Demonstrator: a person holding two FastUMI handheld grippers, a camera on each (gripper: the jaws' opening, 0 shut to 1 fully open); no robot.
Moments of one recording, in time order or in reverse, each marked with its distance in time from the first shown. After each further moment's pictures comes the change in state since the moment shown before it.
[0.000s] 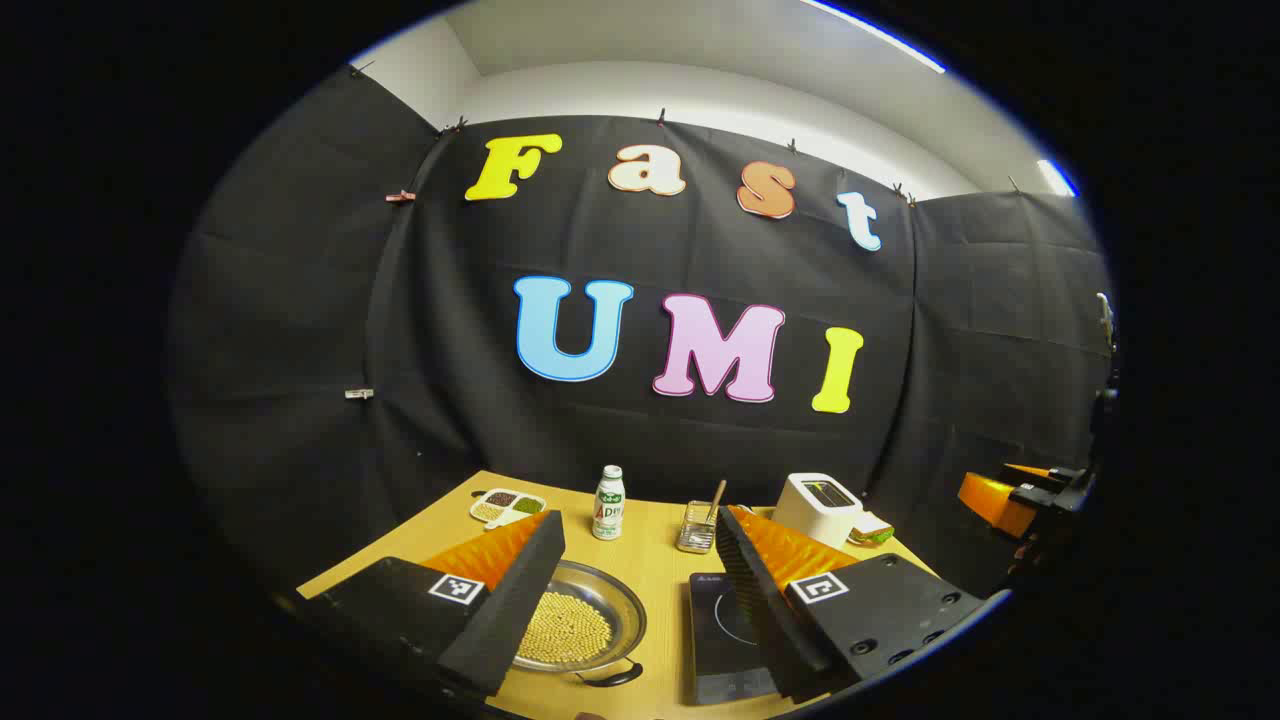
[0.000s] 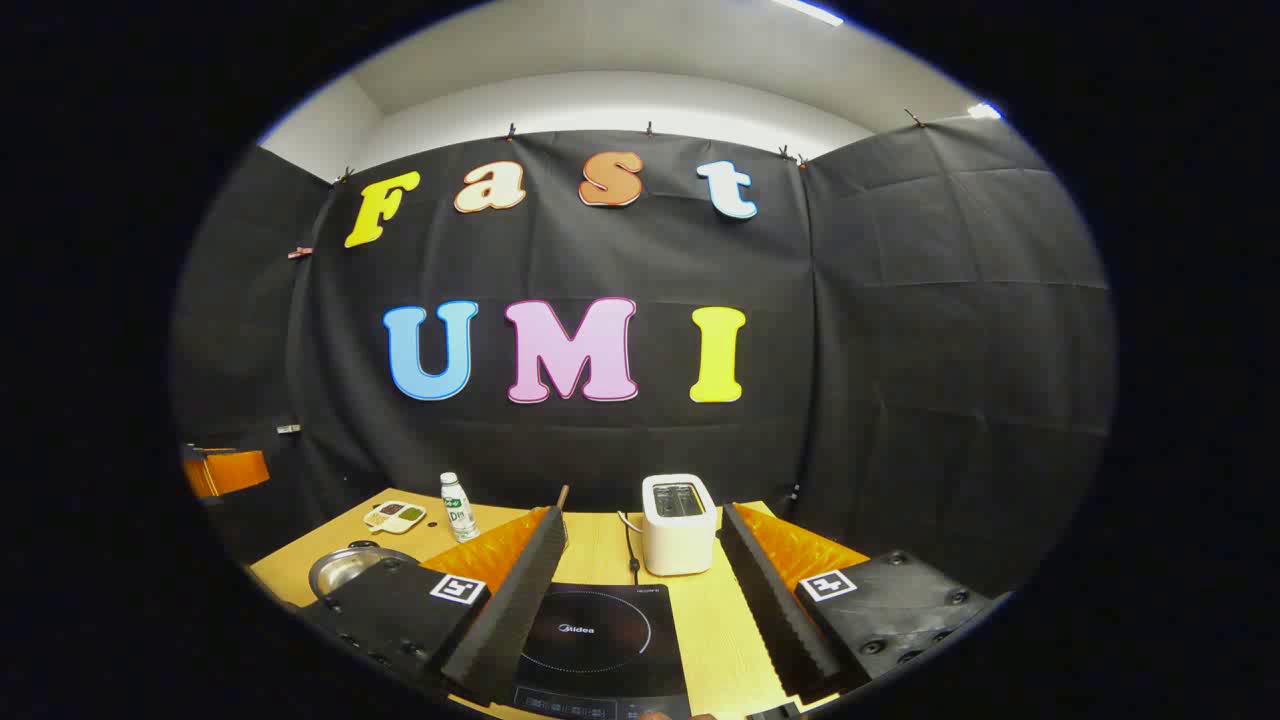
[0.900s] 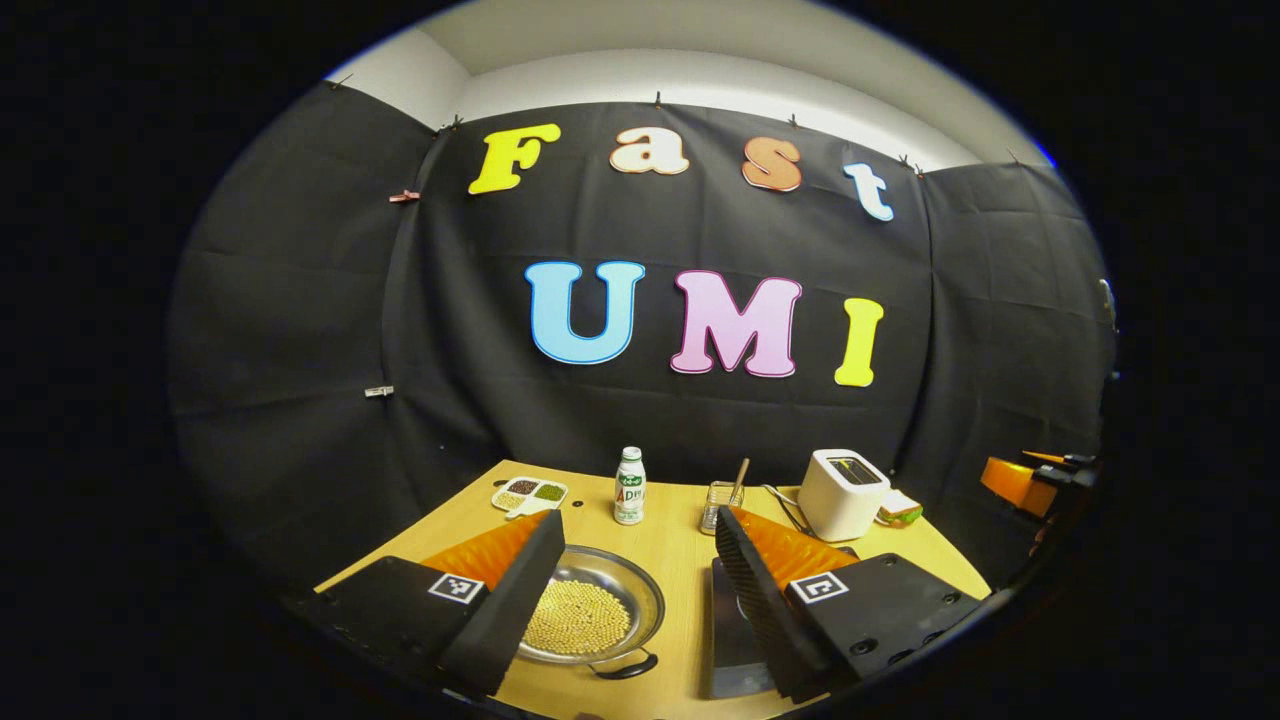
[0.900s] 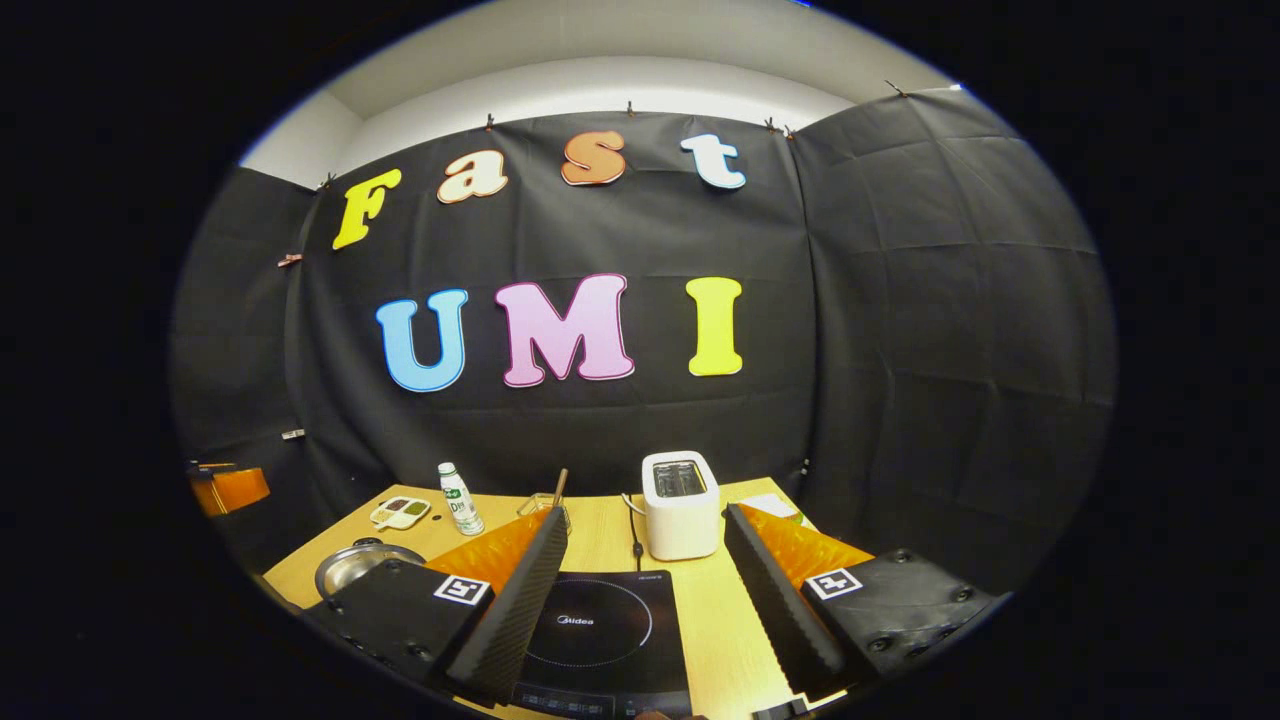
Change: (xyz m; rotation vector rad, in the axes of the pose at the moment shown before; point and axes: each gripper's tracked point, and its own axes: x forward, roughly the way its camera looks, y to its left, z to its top) left arm 0.004 0.003 -0.021 0.073 0.042 0.044; right arm 0.011 -0.016 -0.020 0.077 0.068 -0.015
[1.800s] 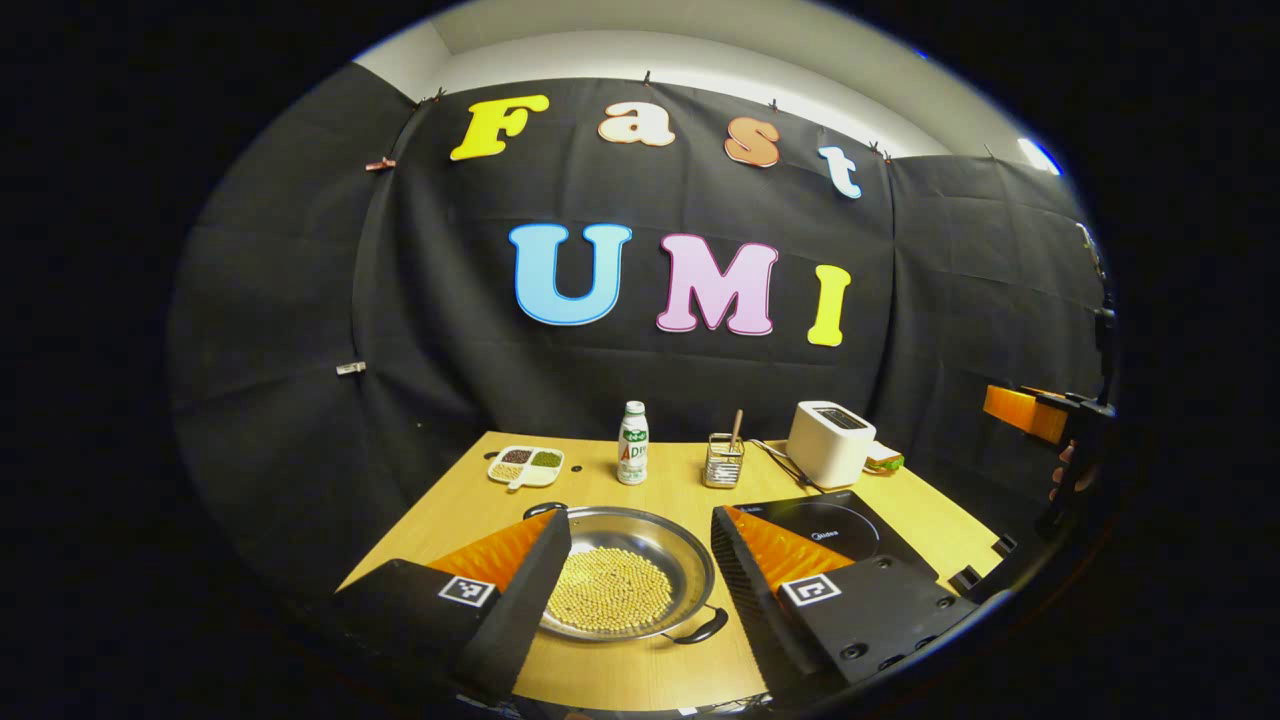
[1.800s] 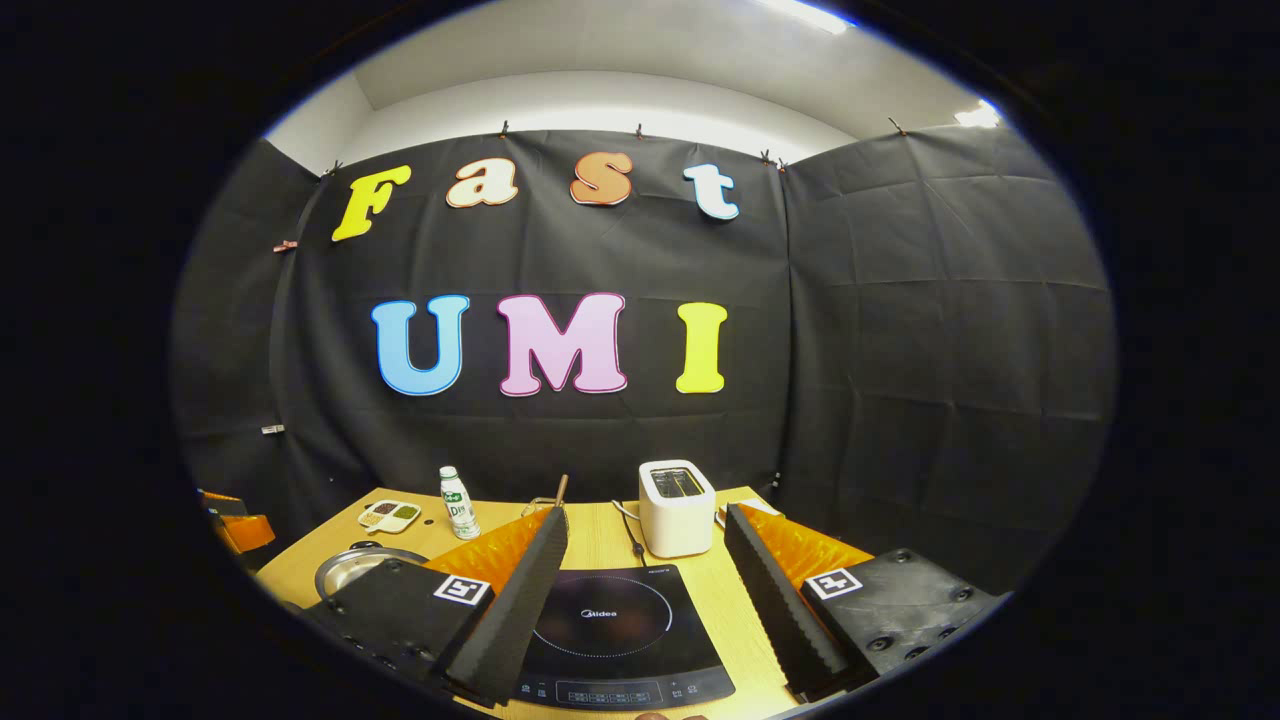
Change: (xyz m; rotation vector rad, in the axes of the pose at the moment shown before) left arm -0.019 0.078 -0.066 -0.012 0.106 -0.172; right arm -0.054 0.063 0.002 -0.060 -0.083 -0.095
